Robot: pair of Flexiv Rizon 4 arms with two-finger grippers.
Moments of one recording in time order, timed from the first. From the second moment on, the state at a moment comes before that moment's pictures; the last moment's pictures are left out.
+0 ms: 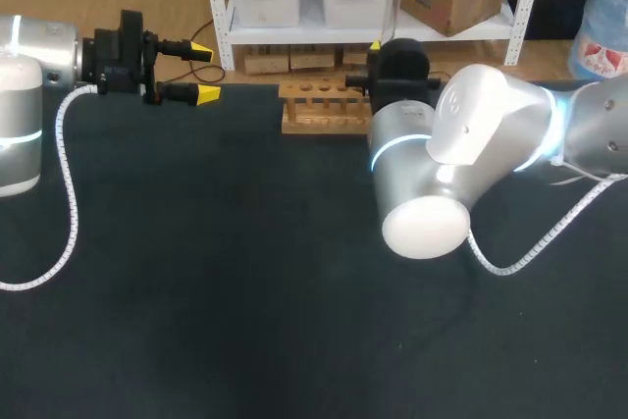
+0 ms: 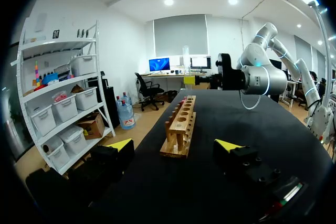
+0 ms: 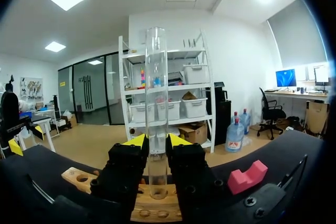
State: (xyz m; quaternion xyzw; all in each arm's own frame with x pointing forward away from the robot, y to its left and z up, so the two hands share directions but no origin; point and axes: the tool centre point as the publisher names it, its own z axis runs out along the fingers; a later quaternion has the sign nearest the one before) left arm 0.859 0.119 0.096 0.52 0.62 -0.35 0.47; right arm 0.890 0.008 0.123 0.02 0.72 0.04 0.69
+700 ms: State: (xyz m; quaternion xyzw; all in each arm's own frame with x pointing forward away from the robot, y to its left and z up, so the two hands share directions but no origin) left arm 0.859 0.119 0.096 0.52 0.62 -0.35 0.47; right arm 0.894 0.012 0.095 0.02 0.74 0.05 0.68
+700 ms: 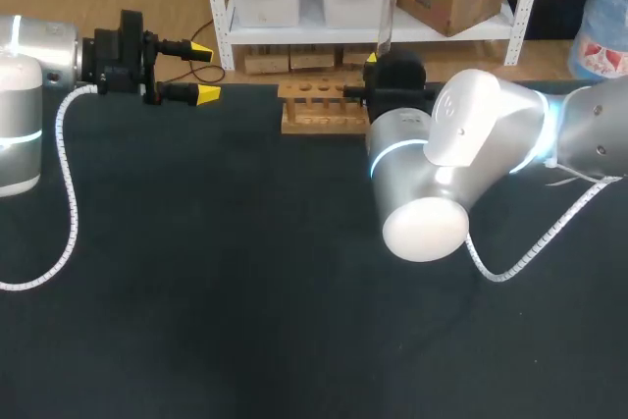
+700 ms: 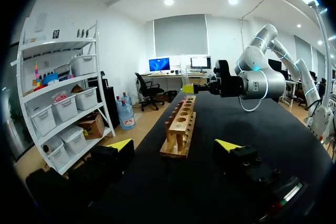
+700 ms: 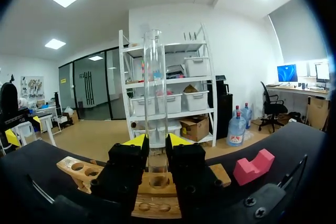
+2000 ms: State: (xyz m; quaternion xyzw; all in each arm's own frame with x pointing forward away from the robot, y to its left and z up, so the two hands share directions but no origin) left arm 0.859 0.119 0.096 0.52 0.62 -0.35 0.47; right arm 0.891 0.014 0.070 0.03 0.75 0.06 0.66
